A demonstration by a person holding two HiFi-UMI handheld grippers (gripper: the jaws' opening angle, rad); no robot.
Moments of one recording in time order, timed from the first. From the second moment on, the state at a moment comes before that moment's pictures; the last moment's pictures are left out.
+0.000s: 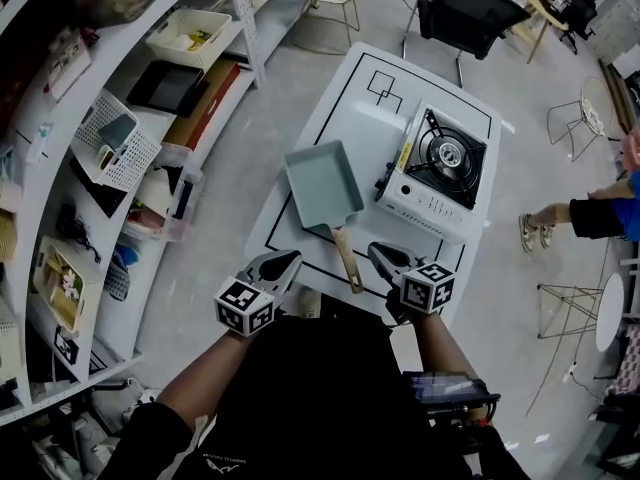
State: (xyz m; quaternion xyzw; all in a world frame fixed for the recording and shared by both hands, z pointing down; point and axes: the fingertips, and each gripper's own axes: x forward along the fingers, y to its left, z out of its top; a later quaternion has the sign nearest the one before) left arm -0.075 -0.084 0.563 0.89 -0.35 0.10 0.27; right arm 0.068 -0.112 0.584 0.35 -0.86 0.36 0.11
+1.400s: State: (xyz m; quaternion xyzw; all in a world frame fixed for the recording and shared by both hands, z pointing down) left arm -0.082 -0.089 0.585 0.87 -0.37 0.11 0.30; right arm 0.012 -0.118 0.646 0.12 -0.74 0.64 0.14
